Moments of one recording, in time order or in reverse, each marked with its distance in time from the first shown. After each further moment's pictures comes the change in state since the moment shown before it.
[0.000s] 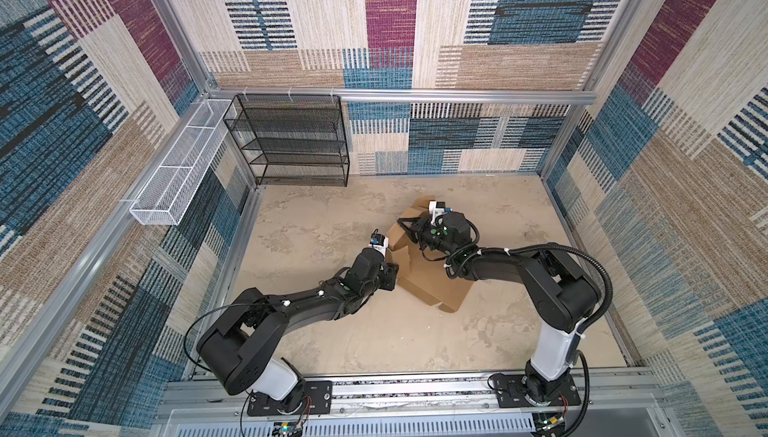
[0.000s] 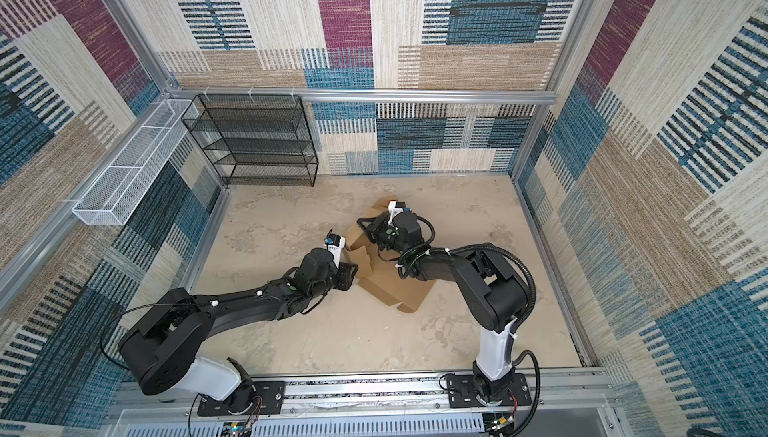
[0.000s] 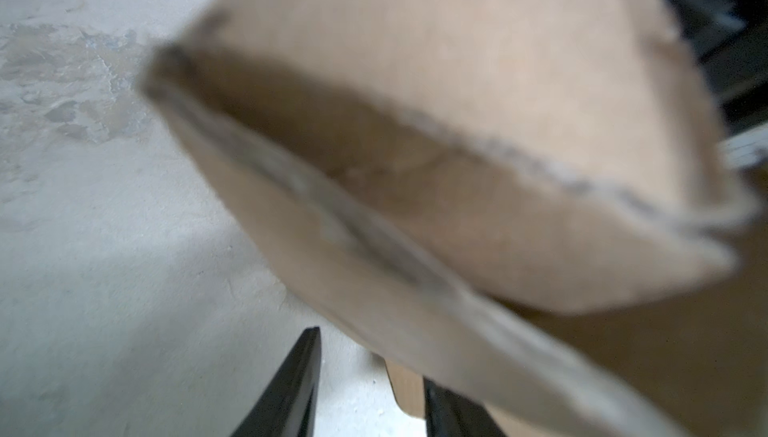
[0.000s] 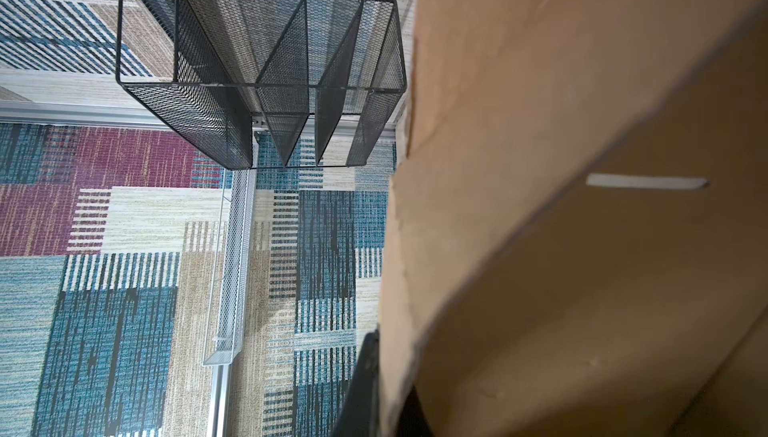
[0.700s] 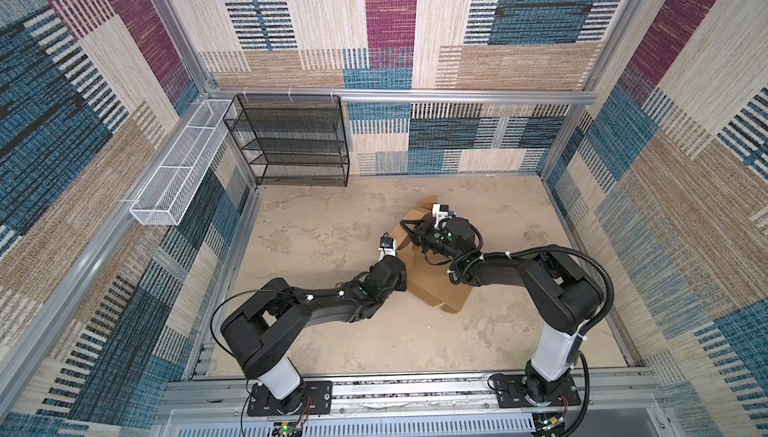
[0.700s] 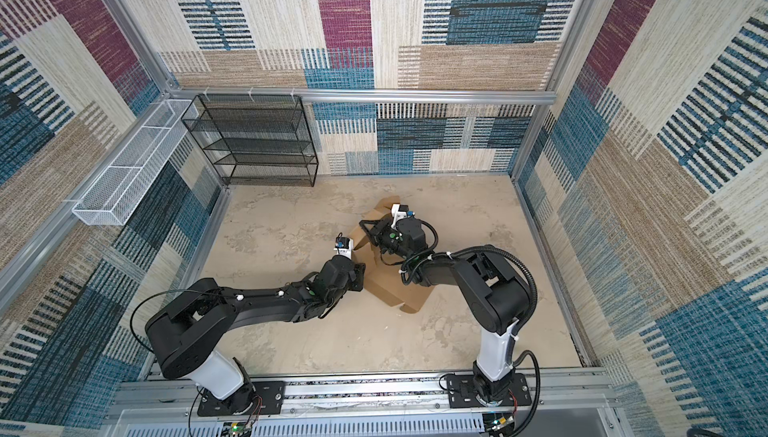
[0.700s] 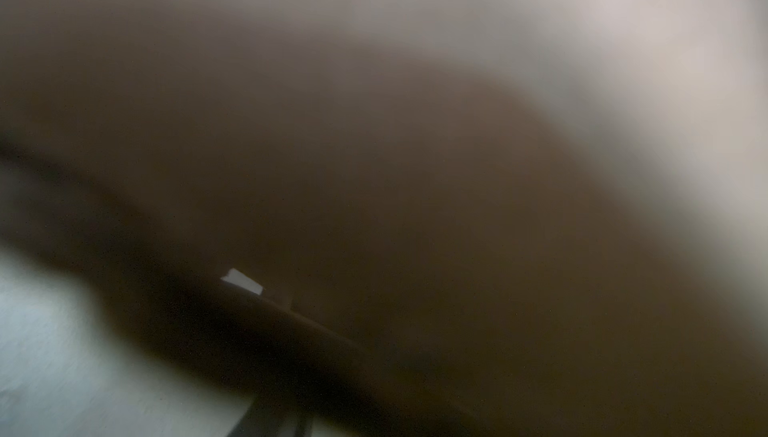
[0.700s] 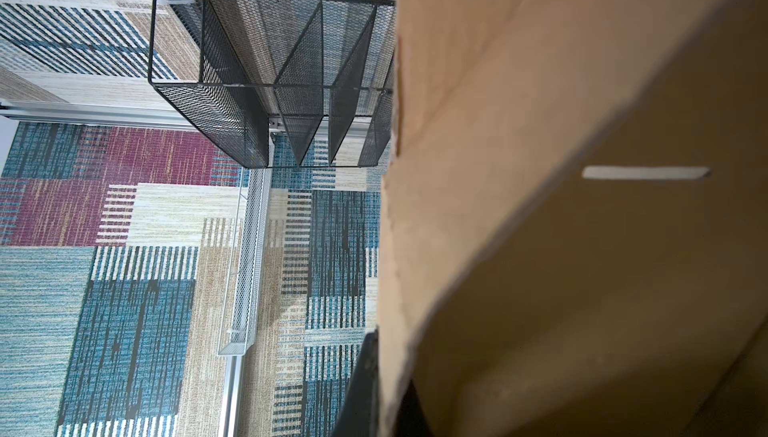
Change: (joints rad) left arm -0.130 0.128 0.067 0.059 -0.278 -0.092; right arm -0.001 -0.018 -0.068 0.096 0.003 0.022
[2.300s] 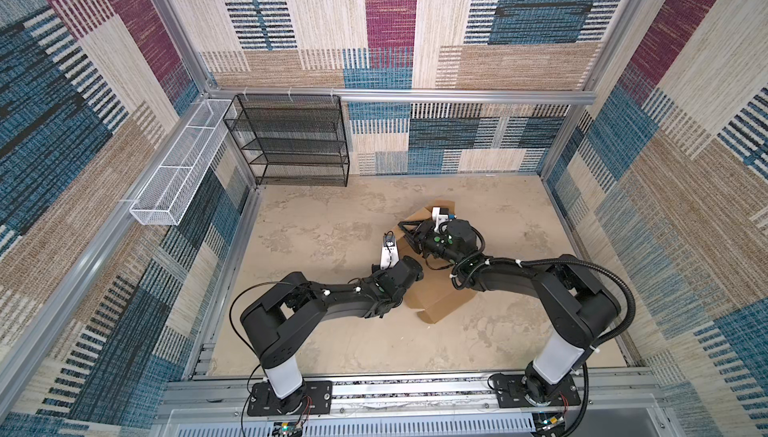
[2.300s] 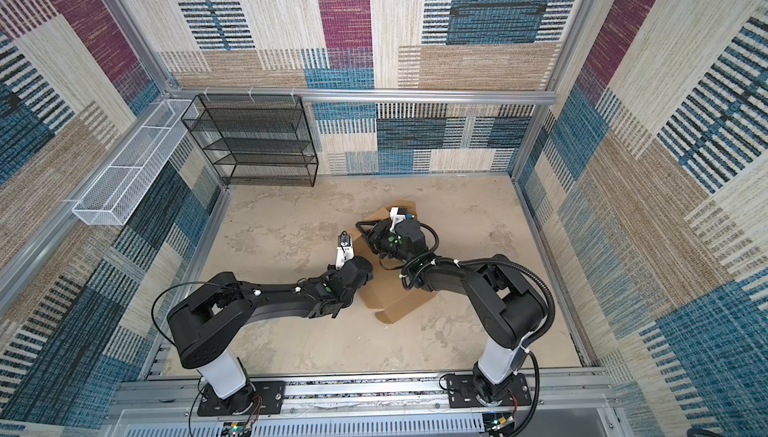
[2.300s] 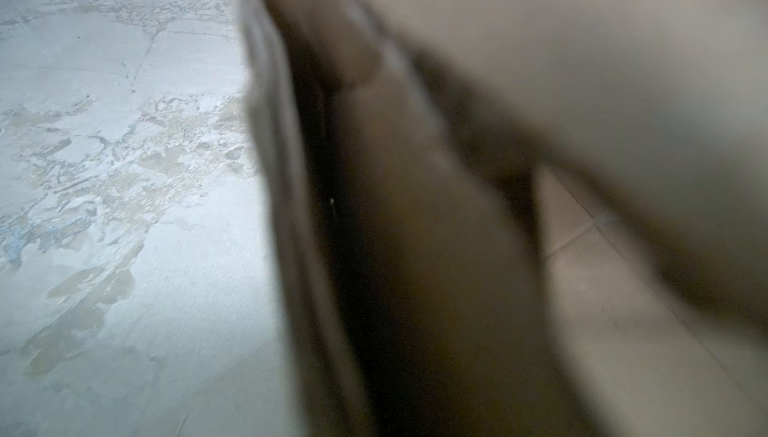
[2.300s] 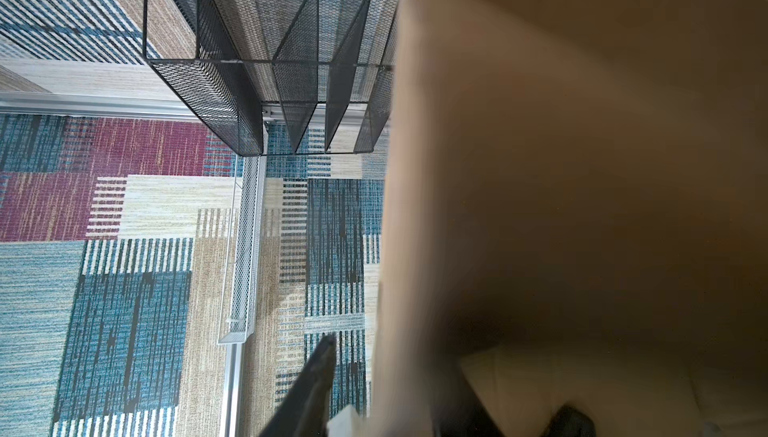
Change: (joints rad) left arm -0.069 0.094 0.137 -0.161 -0.378 -0.067; right arm 0.045 -0.130 -0.038 -0.134 0.033 -0.002
